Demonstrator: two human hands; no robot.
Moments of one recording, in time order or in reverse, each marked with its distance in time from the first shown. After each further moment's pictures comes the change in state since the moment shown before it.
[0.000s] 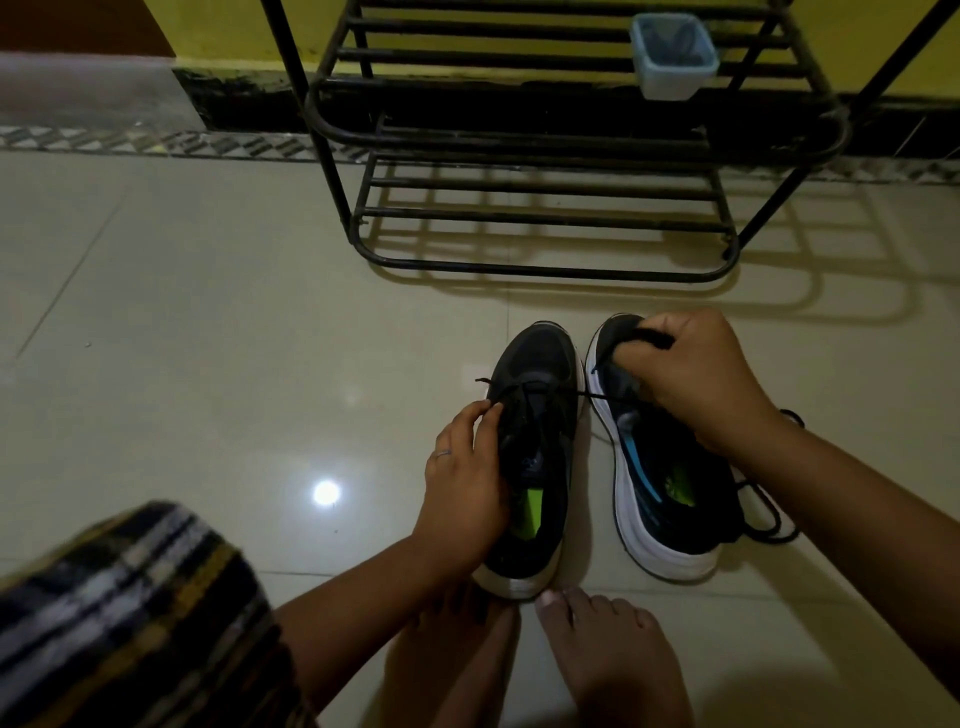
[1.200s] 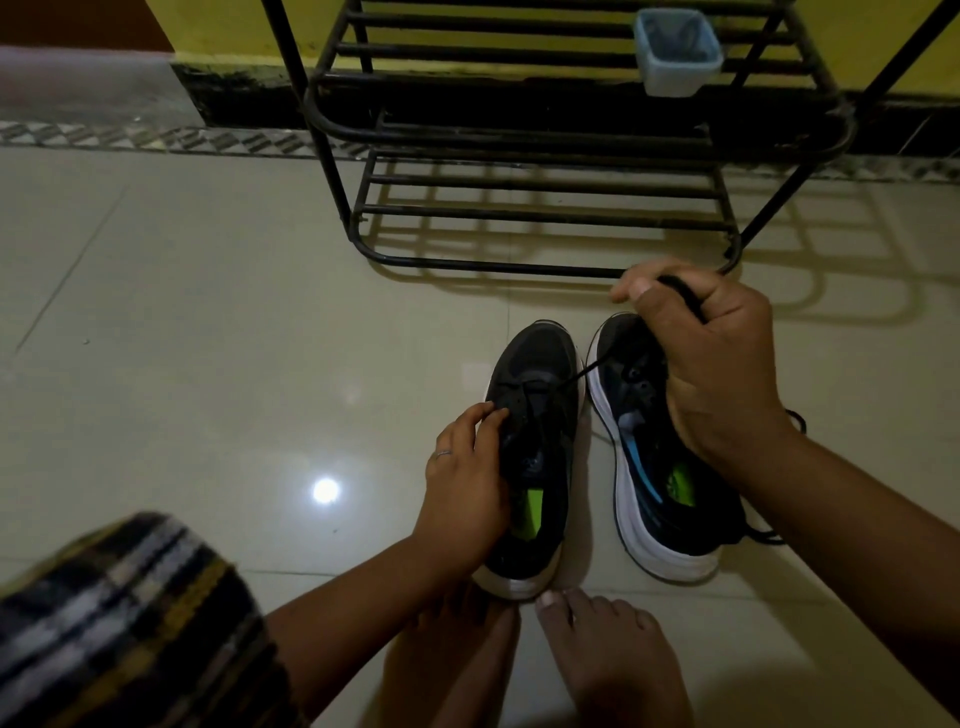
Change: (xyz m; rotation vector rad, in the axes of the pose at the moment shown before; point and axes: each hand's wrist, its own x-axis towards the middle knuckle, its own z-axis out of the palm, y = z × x) left_hand 0.001 -0.002 0.003 -0.031 0.036 -0.002; right_hand -0.009 -0.028 0.007 0.406 0.161 -0.279
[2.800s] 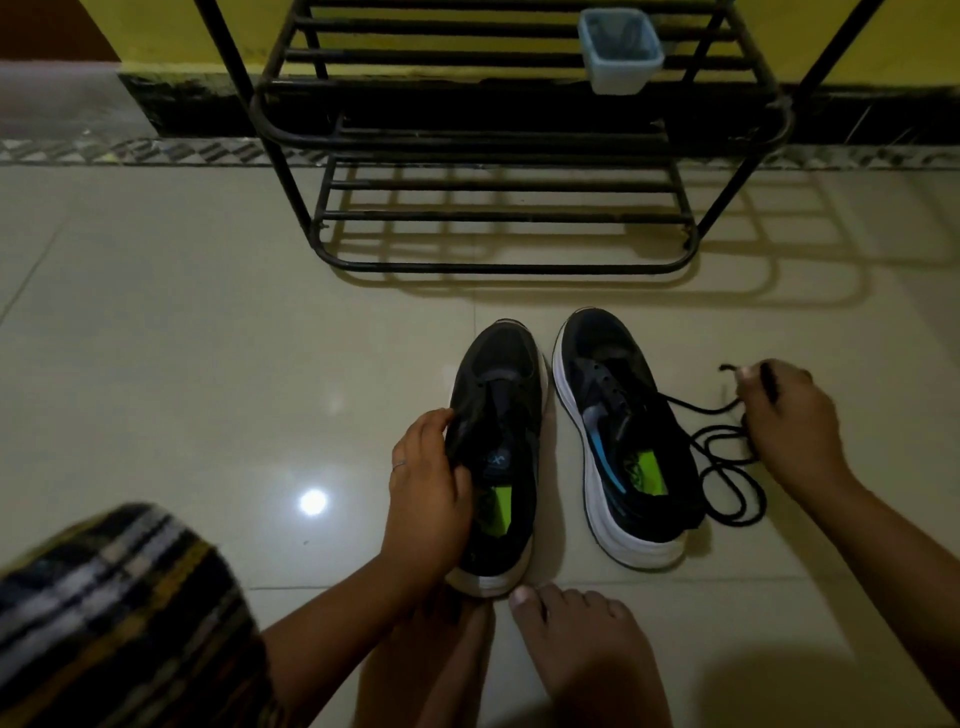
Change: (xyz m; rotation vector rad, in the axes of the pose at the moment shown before) left_hand -0.005 -0.003 0.012 -0.236 0.173 -0.059; right_hand -0.044 0.059 -0.133 -0.779 0.155 0.258
